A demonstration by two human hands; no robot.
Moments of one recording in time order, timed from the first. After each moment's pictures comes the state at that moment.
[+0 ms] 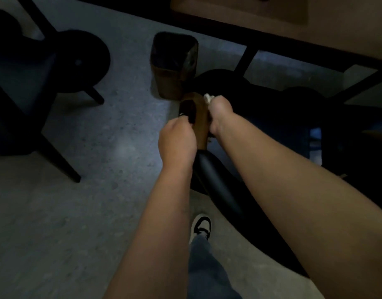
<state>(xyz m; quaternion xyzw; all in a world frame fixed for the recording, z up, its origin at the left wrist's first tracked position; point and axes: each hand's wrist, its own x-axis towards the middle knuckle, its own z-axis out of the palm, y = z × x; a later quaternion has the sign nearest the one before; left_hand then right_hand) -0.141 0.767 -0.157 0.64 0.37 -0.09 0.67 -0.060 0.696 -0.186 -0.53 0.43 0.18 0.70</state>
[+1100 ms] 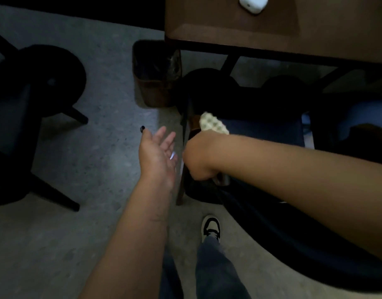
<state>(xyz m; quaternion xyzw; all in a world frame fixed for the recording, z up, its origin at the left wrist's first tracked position) -0.083 0.843 -0.187 0.43 0.38 -0.20 0.79 -0.063 0.755 -0.125 -0.81 -0.34 0.41 -0.23</state>
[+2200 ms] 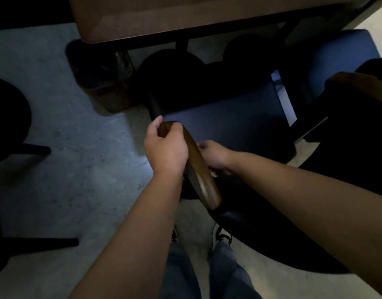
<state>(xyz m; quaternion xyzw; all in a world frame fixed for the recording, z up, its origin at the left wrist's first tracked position) -0.043 0.770 -0.209 0.70 0.27 -0.21 0.62 -0.082 0.669 -0.221 -0.74 0.34 0.33 0.49</state>
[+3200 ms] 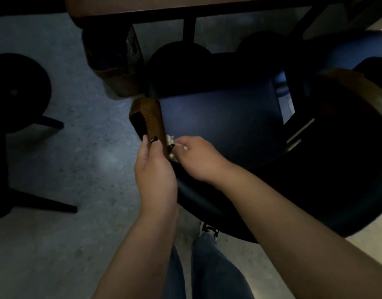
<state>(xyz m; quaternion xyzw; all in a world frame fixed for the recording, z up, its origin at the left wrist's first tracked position) -0.162 0.752 -0.139 0.65 0.35 -0.18 0.65 -0.154 0.662 -0.150 -0.85 0.14 0.27 0.42</state>
